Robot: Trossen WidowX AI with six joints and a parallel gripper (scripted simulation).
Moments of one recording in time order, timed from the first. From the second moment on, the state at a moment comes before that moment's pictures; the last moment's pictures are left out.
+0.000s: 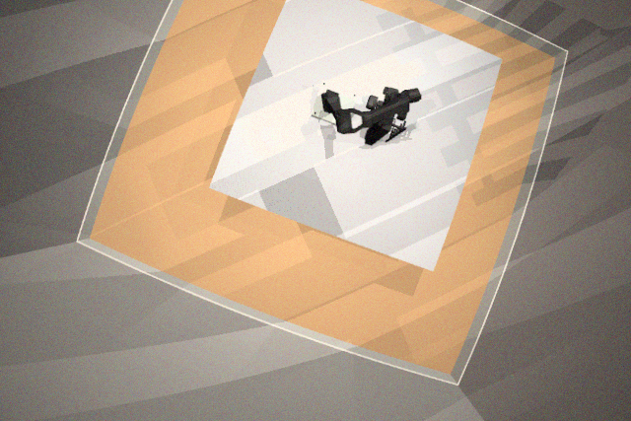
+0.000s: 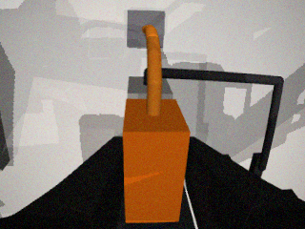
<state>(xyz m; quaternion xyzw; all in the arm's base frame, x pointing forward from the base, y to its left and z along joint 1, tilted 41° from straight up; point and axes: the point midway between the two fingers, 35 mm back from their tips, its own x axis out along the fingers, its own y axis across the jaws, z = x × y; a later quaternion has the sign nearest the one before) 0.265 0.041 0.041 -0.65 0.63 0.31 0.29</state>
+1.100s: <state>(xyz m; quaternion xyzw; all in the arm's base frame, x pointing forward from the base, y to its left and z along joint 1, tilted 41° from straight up) 0.266 0.059 0.024 -0.64 0.64 0.29 0.29</state>
